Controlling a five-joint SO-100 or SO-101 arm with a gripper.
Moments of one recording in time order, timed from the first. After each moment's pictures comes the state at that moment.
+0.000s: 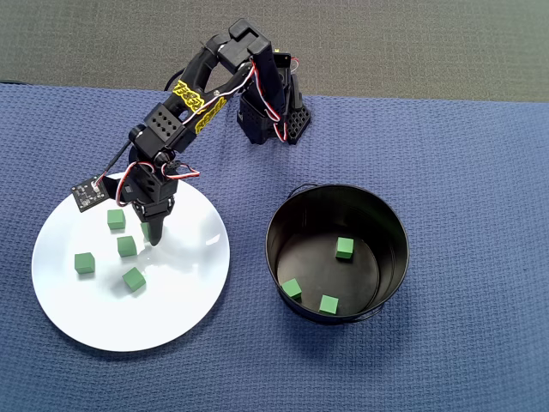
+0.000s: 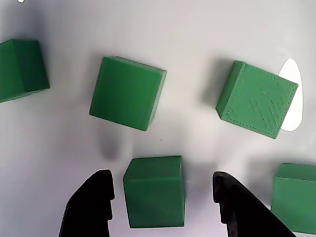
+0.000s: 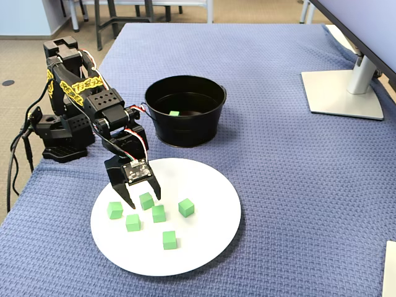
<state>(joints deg) 44.6 76.4 101.0 46.2 -76.2</state>
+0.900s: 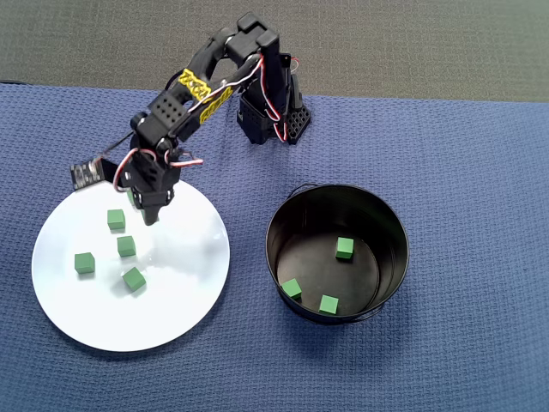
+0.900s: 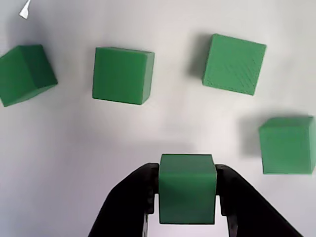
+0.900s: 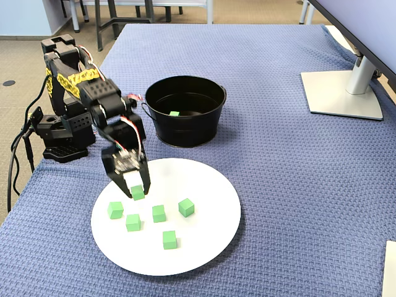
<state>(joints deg) 44.1 84.1 98.6 55.9 -63.8</state>
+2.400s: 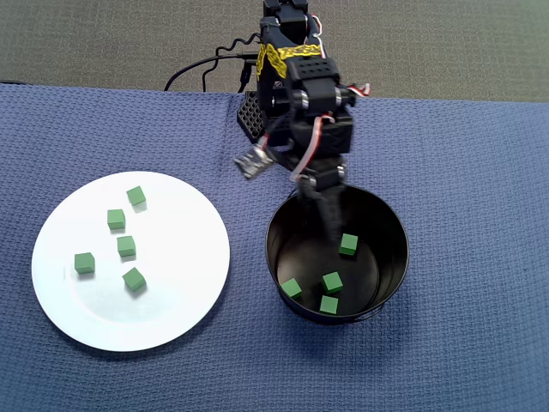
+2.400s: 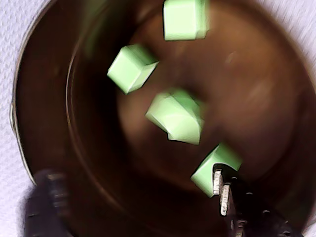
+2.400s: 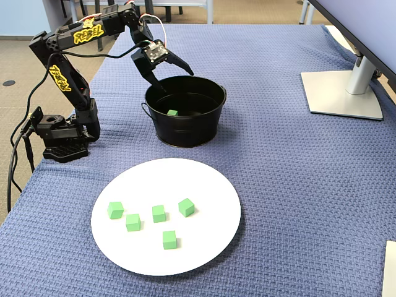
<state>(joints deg) -9.2 111.5 95.2 77.9 -19.5</state>
